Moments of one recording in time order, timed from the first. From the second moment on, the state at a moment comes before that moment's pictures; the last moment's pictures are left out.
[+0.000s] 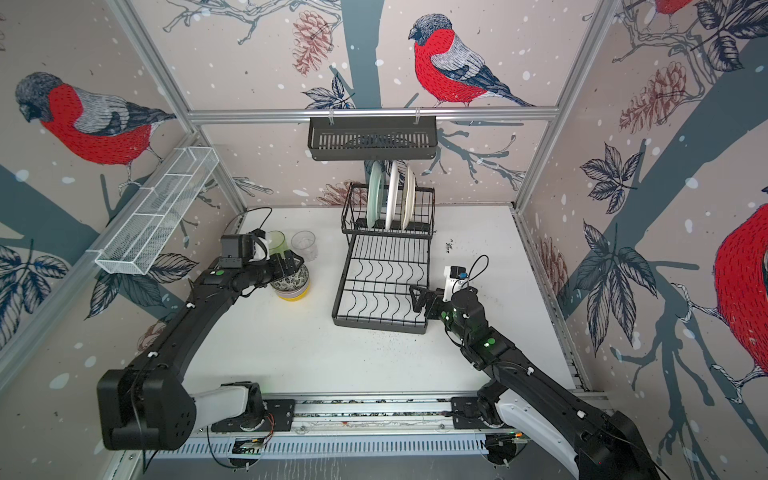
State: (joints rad) left arm -0.02 1.24 0.95 -0.50 0.34 -0.39; right arm 0.57 0.83 0.35 0.14 -0.01 0.65
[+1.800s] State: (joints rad) left arm -0.62 1.46 1.25 0.11 0.03 -0.24; right arm 0.57 0.74 0.39 0.08 0.04 0.74
